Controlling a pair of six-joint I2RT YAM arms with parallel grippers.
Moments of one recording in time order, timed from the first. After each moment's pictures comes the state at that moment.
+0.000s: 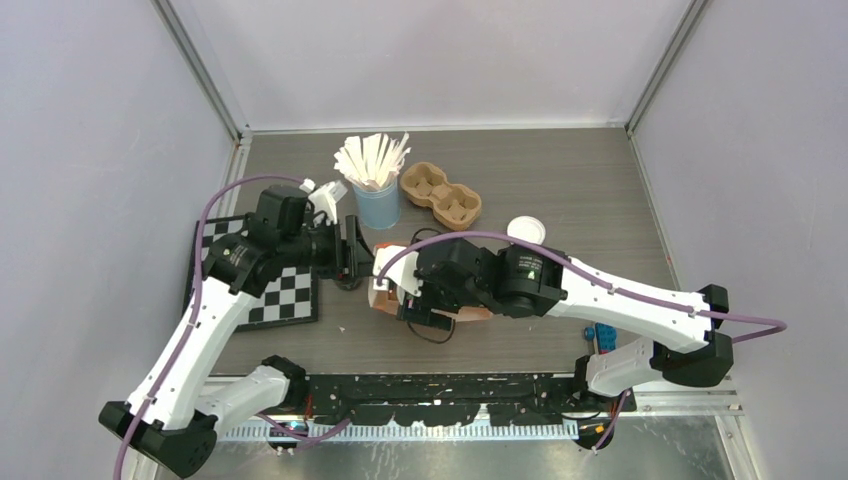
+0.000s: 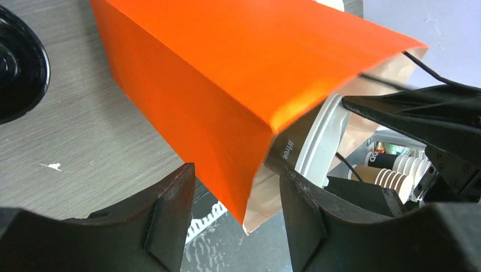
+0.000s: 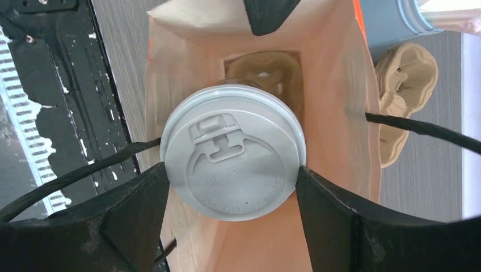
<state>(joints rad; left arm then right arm) -0.43 0.98 1.22 -0.99 0.48 -0.51 1.29 1.38 1.55 -0.94 0.19 -0.26</state>
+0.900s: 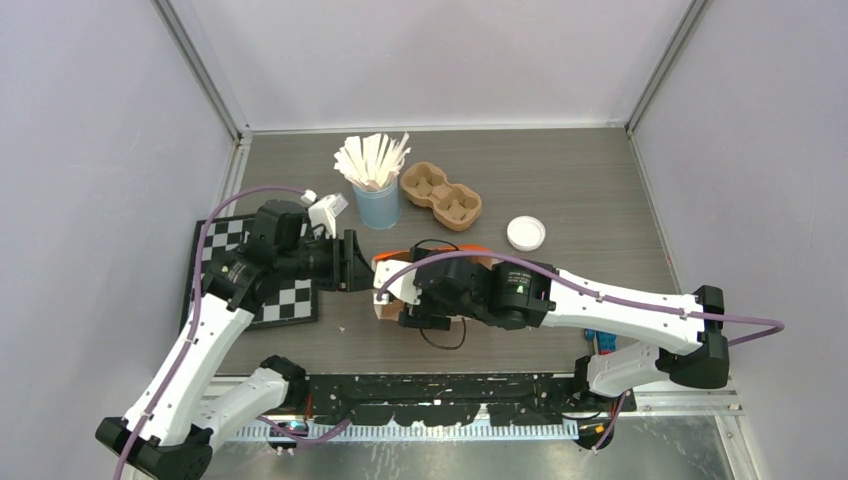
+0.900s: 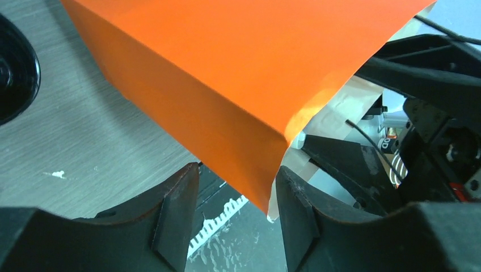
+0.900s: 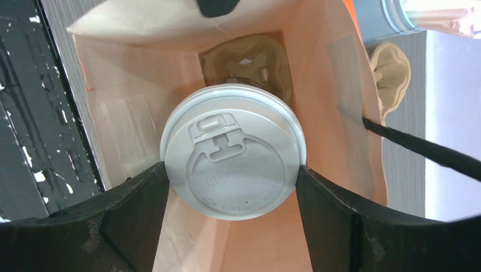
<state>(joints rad) -0.43 0.89 1.09 -0.91 0.52 -0.45 1.32 1.35 1.35 -0.78 0.30 -0.34</state>
